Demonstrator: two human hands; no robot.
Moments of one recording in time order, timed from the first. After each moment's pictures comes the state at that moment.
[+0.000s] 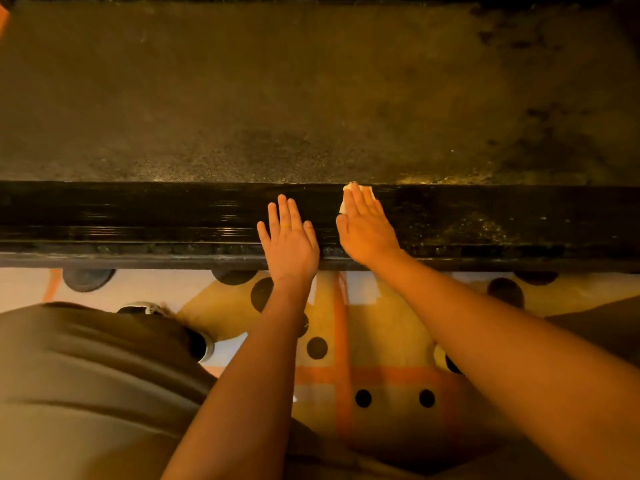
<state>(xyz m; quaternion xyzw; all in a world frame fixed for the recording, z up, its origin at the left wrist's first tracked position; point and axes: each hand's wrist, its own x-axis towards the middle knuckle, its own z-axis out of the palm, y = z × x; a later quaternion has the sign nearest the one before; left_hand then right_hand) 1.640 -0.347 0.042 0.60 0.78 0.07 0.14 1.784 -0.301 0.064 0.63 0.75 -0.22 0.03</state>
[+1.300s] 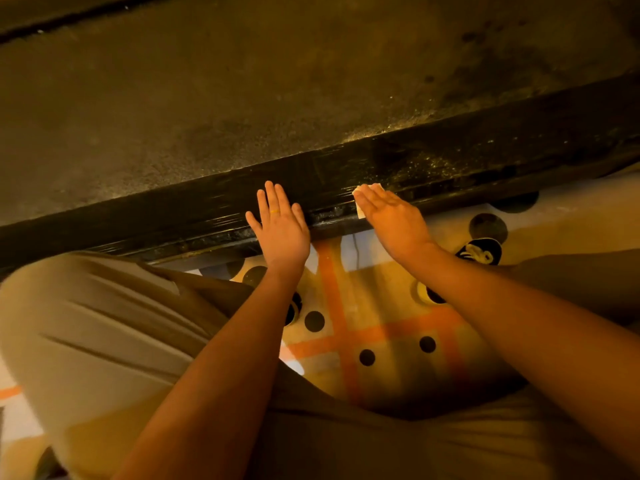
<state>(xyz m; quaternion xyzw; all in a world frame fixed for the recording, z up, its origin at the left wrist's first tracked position) 1.694 -0.365 0.042 0.65 0.74 0.07 0.13 1.902 -0.383 0.076 0.61 0.78 -0.11 0.08</state>
